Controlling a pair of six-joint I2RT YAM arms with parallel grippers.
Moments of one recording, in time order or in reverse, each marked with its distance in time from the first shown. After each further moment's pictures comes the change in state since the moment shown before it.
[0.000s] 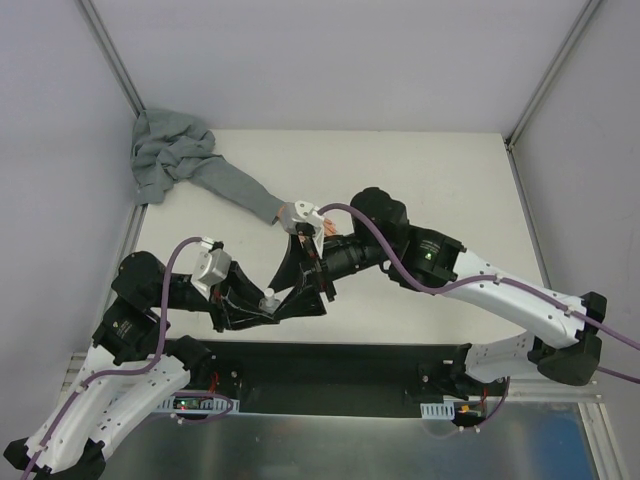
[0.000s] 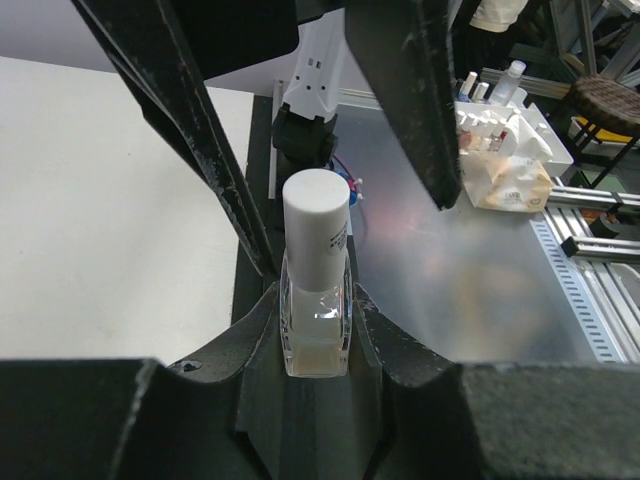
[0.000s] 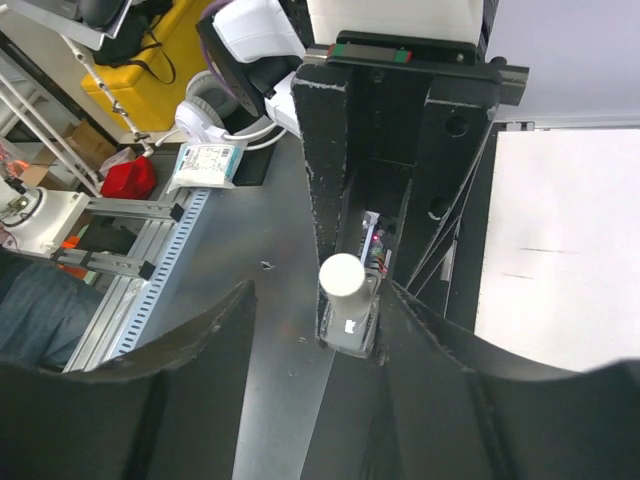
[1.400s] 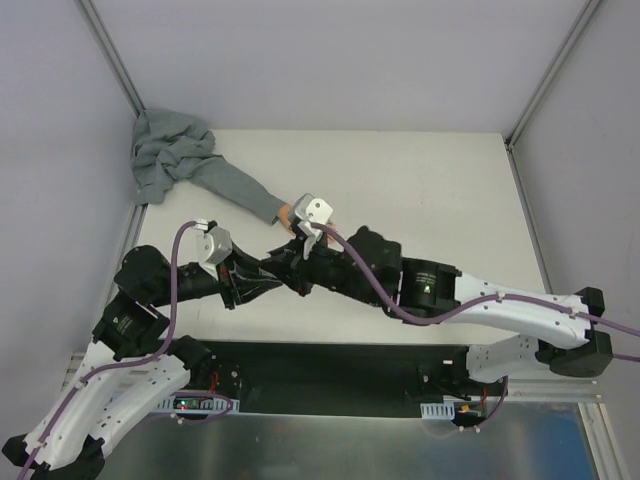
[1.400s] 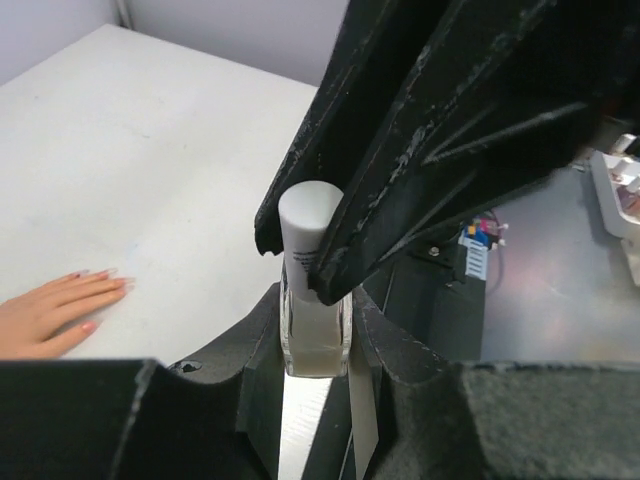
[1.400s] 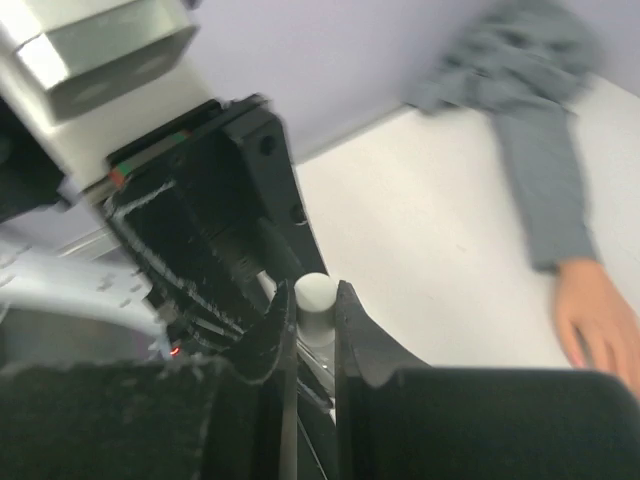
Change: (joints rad) left arm -0.002 0.033 0.032 -0.031 -0.351 0.090; right arm 0.222 -0.033 -0.077 0.138 0.901 -0.020
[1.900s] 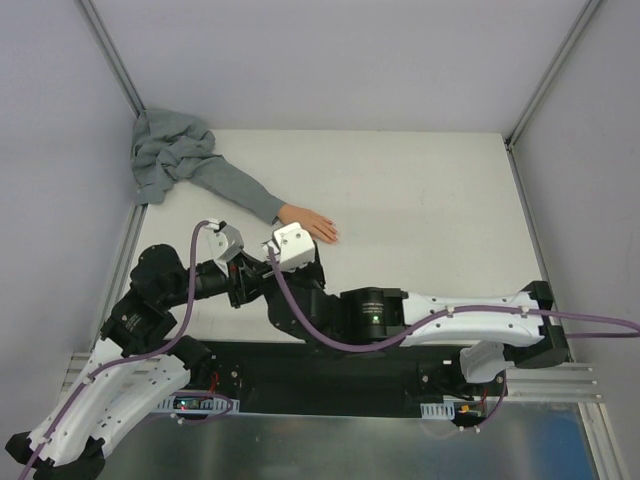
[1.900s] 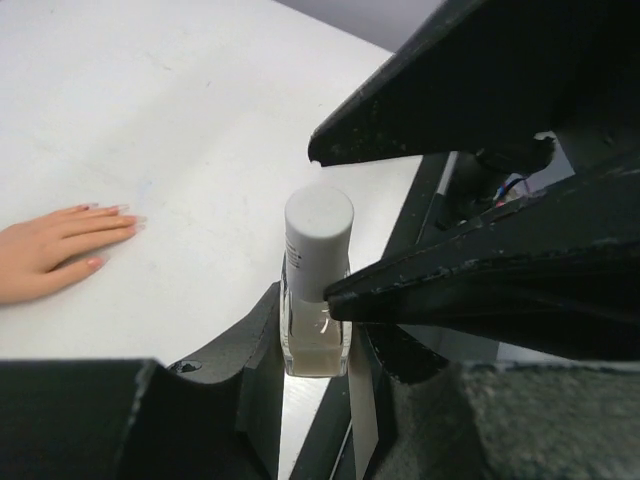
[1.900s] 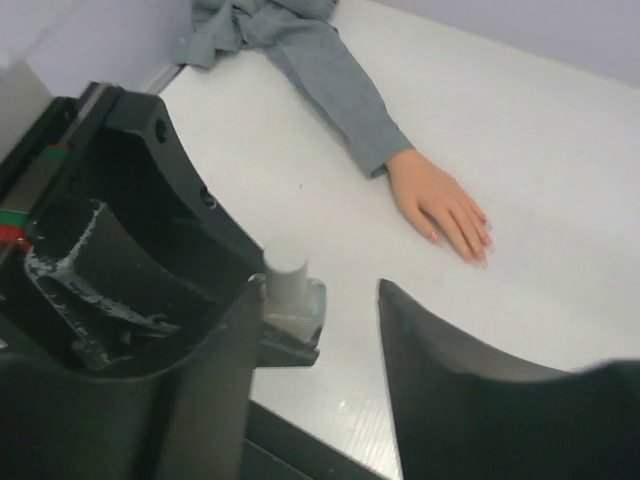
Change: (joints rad) left arm 0.003 0.015 -0.053 -0.076 -0.112 0.043; right arm 0.242 0.304 0.294 -0.410 0.938 0.316
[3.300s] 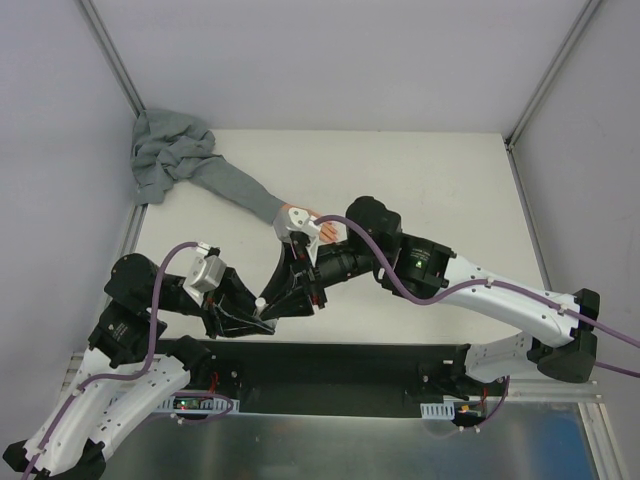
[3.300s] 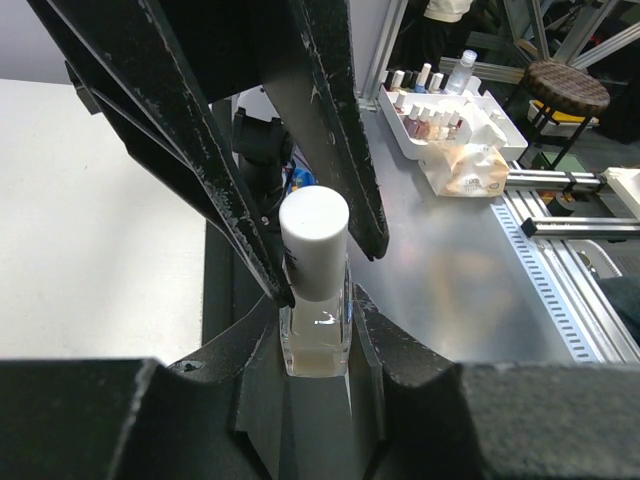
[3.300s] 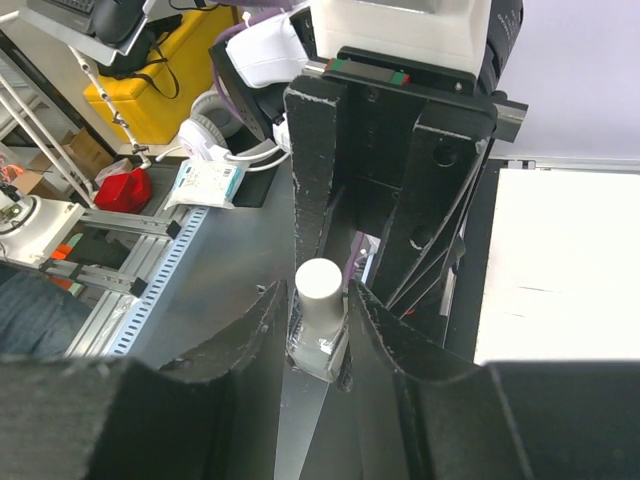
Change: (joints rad) left arm -0.001 -0.056 0.043 0.126 0.566 -0.175; right arm -0.412 -0.250 -0.255 0.418 -1.817 -0.275
